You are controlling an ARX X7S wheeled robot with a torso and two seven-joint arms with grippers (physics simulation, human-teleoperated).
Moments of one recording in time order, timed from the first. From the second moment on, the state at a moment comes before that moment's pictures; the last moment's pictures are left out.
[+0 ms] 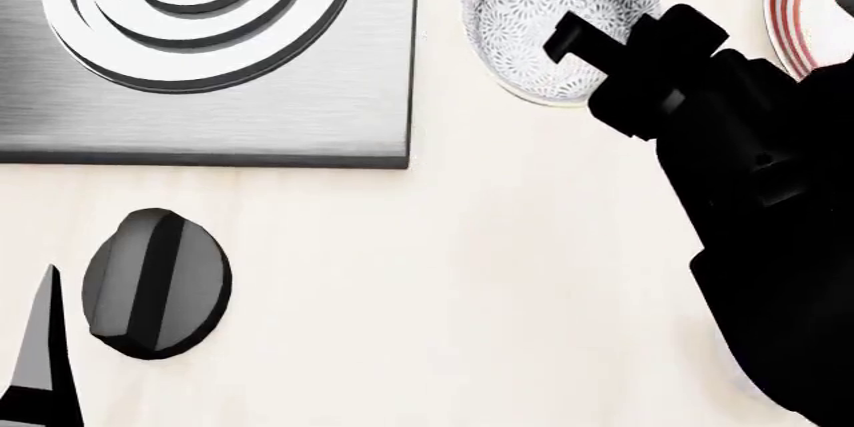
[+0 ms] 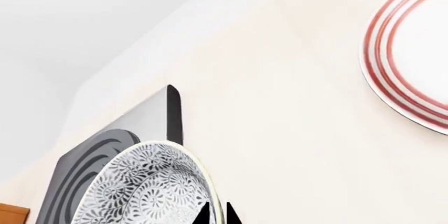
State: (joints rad) left arm -0.40 -1.05 0.77 0.94 -0.60 -0.20 -1.05; right arm 0.99 0.71 -0.35 -0.28 1.79 0.43 0.94
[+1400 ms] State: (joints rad) left arm -0.40 -1.05 0.77 0.93 -0.60 -0.19 -1.05; right arm 1.19 0.75 -0.35 0.02 1.79 0.48 0.93
